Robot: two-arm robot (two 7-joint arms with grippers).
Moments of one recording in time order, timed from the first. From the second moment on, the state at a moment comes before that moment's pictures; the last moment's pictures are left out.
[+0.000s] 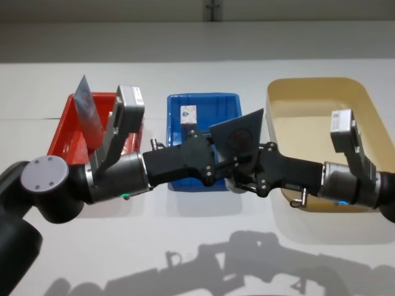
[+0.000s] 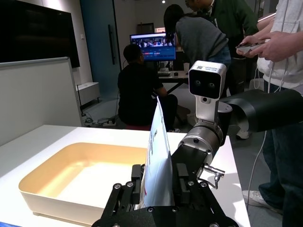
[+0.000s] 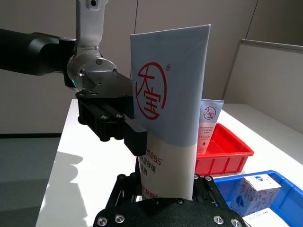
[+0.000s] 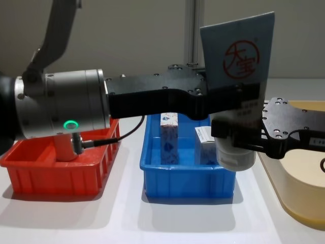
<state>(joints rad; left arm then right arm) -0.44 0.43 0.59 -1.34 -0.52 -0.11 -0.89 0.40 0.50 -0.56 -1.22 0.56 -0.30 0.95</state>
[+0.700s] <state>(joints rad) -0.44 0.43 0.58 -1.34 -0.52 -0.11 -0.89 0.40 0.50 -0.56 -1.22 0.56 -0.30 0.95</state>
